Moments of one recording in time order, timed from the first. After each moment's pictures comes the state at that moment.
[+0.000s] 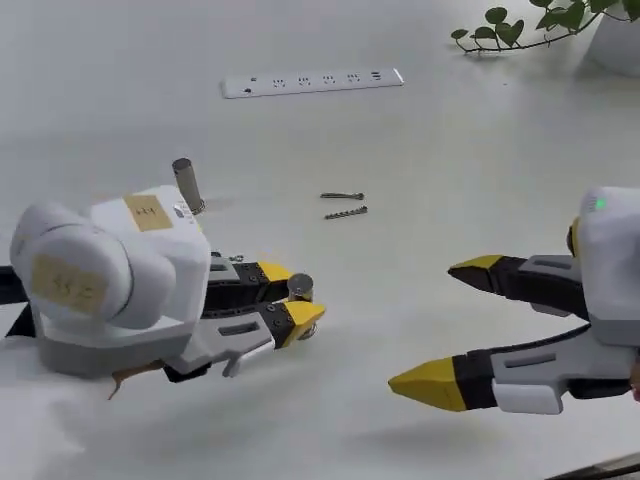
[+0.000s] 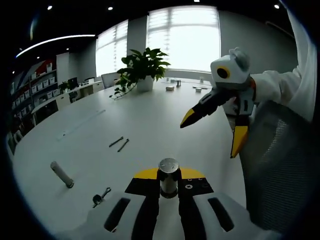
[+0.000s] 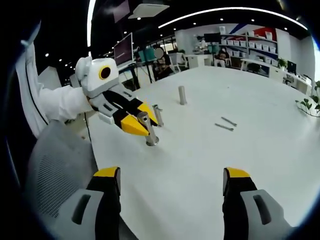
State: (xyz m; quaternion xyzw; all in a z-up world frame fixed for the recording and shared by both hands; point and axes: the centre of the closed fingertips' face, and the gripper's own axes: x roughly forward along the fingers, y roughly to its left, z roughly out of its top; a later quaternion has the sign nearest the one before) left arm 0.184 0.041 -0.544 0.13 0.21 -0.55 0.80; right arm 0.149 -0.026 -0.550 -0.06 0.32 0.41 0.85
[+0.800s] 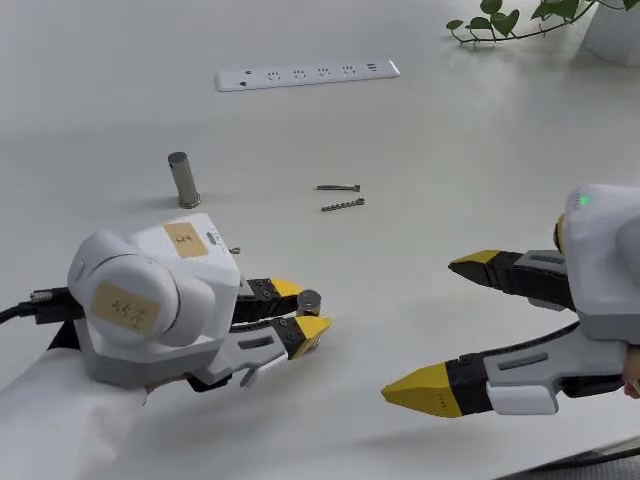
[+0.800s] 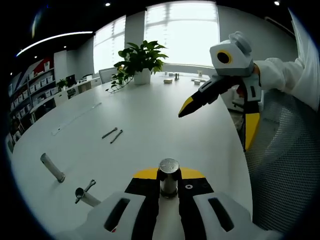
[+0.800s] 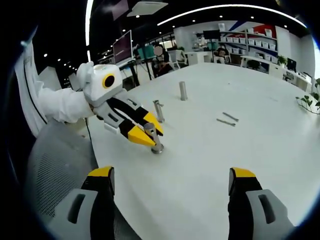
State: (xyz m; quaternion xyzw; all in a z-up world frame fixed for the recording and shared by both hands) left arm 0.178 0.036 -0.571 0.14 0.22 -0.55 0.79; right arm 0.145 -0.025 -0.558 -0.06 0.33 0.41 0.85
